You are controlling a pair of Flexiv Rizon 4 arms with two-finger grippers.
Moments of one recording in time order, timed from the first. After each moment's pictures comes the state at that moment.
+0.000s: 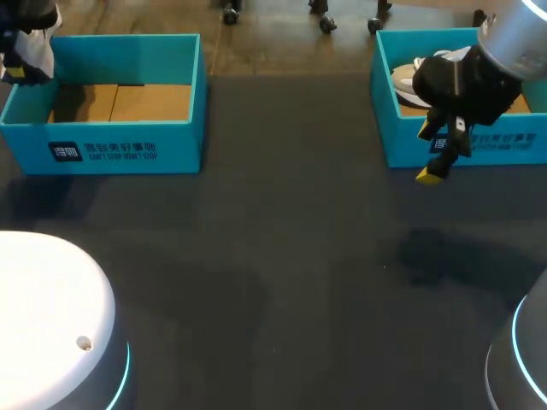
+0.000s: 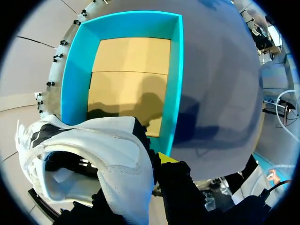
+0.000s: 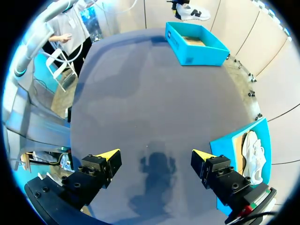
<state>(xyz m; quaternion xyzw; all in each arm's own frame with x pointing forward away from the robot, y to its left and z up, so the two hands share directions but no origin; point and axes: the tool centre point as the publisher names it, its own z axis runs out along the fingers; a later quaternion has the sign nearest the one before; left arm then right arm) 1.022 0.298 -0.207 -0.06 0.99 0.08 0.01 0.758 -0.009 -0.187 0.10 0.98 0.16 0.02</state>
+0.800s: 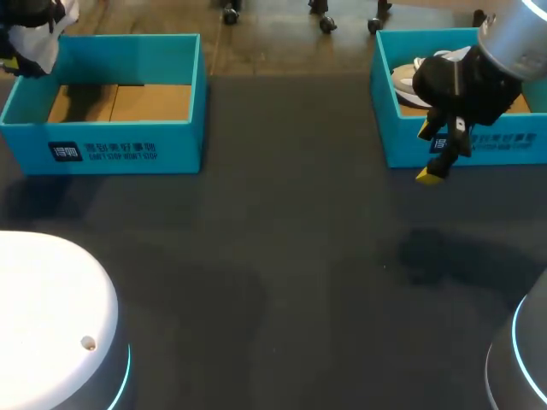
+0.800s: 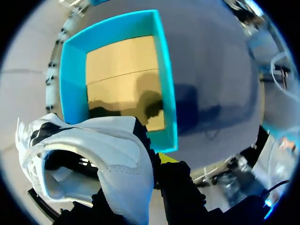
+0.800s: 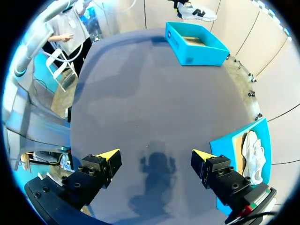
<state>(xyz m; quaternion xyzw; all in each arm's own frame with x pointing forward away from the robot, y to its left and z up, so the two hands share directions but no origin) 1.032 0.310 -0.194 0.08 0.99 0.09 0.02 0.758 -0.009 -0.187 0.10 0.98 0.16 0.02</state>
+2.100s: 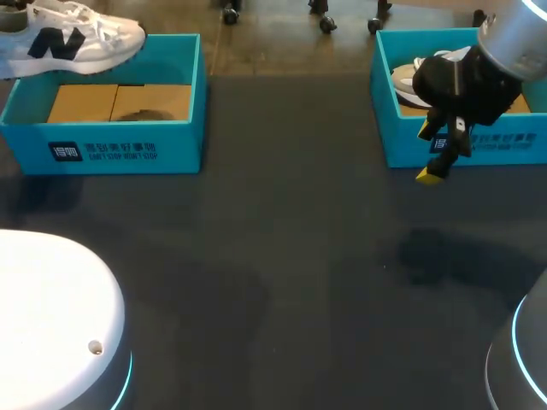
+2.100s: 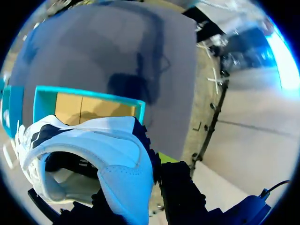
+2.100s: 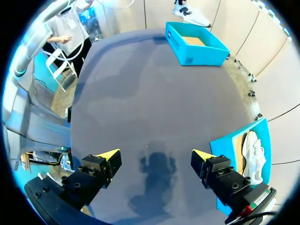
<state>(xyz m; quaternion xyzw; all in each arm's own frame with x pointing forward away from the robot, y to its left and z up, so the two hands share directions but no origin) 1.061 0.351 -0.172 0.65 0.75 0.10 -0.05 0.758 -0.009 -0.187 0.10 0.98 0.16 0.02</state>
